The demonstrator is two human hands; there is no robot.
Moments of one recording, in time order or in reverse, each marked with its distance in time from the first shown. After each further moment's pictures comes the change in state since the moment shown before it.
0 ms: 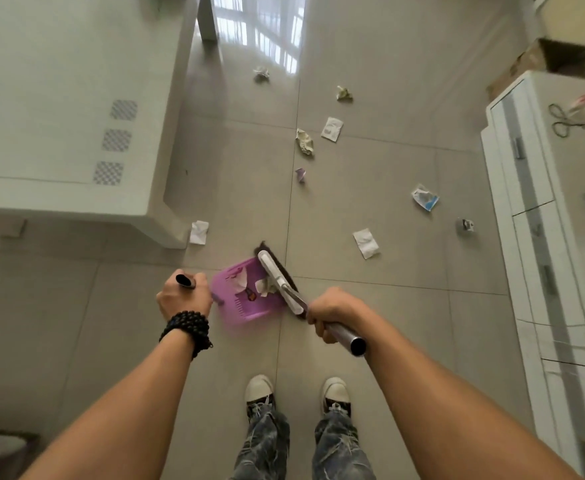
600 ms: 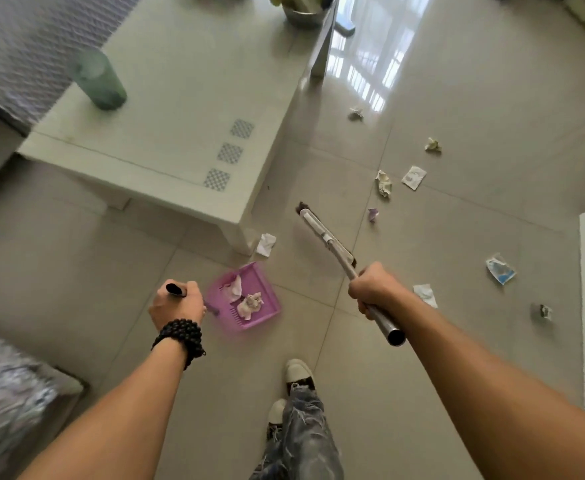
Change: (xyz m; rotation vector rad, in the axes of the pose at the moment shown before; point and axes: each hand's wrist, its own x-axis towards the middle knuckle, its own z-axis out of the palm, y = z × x) left_hand 0.057 -0.028 -0.134 -0.181 0.273 -0.191; right_hand -0.031 -0.137 0.015 -0.337 0.284 -0.263
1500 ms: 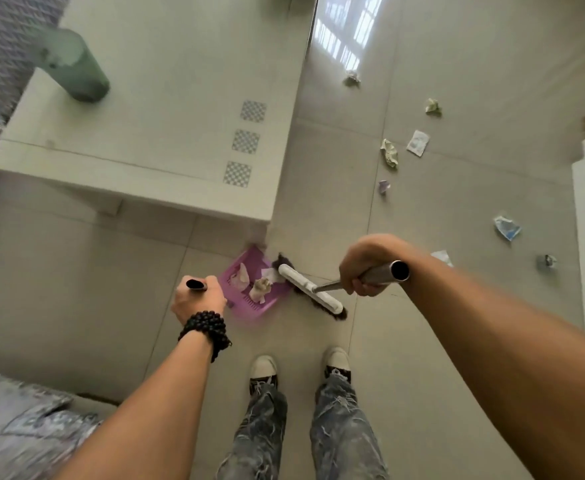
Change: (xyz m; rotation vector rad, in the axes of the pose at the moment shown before) left_hand 0.157 0.006 -0.026 -0.026 -0.144 -0.093; right_hand 0.021 -0.186 0.073 -0.330 -0.581 0.263
